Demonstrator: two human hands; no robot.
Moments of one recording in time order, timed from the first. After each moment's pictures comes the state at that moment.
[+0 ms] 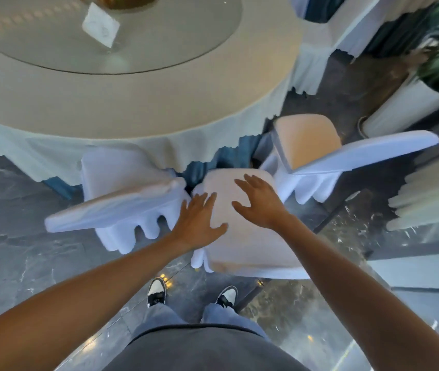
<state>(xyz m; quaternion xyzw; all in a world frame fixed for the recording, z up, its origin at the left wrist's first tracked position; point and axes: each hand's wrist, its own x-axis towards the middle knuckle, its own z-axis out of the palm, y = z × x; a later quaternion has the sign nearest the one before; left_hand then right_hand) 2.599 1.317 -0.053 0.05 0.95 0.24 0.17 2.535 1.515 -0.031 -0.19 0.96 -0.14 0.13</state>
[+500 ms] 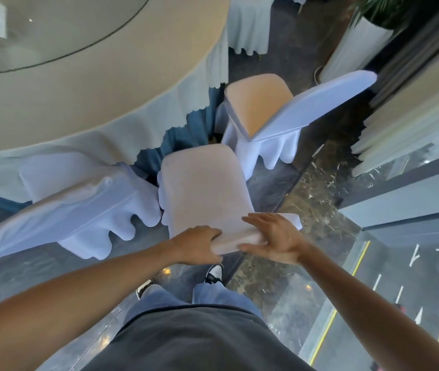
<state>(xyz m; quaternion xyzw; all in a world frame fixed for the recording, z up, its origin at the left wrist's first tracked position) 2.634 1.442 -0.067 0.22 0.87 0.17 0.42 2.664 1.687 -0.049 -0.14 0.95 -0.18 0.22</state>
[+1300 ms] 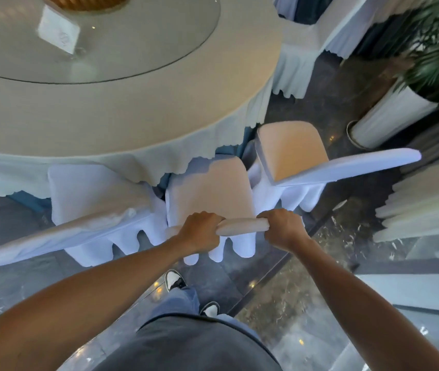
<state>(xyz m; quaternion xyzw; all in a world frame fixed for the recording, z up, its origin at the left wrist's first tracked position) 2.504 1.414 -0.048 0.11 0.94 0.24 0.24 2.473 1.645 -0.036 -0.10 0.97 -0.01 0.22</state>
